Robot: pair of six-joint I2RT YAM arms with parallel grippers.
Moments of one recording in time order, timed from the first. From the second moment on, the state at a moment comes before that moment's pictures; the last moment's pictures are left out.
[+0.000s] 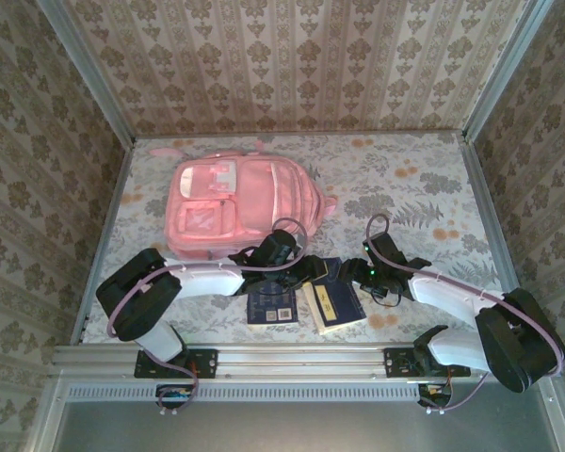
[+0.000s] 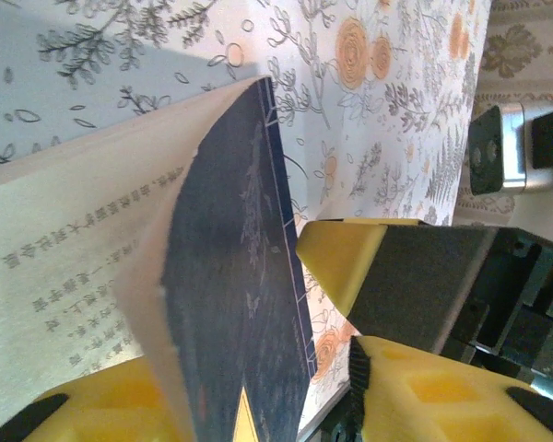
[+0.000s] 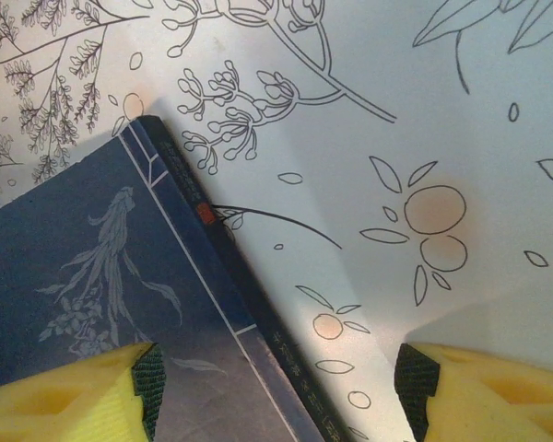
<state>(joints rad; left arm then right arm) -0.99 1.60 0.72 0.22 0.35 -1.21 0.48 1.23 0.46 -0.29 -0.17 0.89</state>
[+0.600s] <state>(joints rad) -0.97 1.69 0.80 0.18 0.47 -1.09 0.44 1.08 0.42 -0.28 -0.23 0.85</state>
